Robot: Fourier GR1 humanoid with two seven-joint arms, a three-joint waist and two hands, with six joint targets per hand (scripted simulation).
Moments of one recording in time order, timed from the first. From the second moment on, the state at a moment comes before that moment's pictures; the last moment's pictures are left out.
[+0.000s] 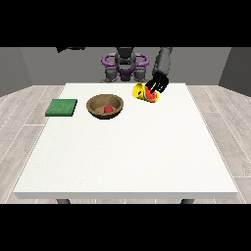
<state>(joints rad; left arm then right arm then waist) -0.74 0.17 -0.11 -0.66 -0.71 0.79 -0.22 -0.23 -0.25 -0.24 -1.78 -0.30 0.09 0.14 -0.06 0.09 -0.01</state>
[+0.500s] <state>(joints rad) -0.69 0.04 0.14 -0.90 -0.10 0.39 -0.51 -0.23 -0.20 -0.23 -1.84 -0.28 0.03 0.15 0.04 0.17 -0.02</state>
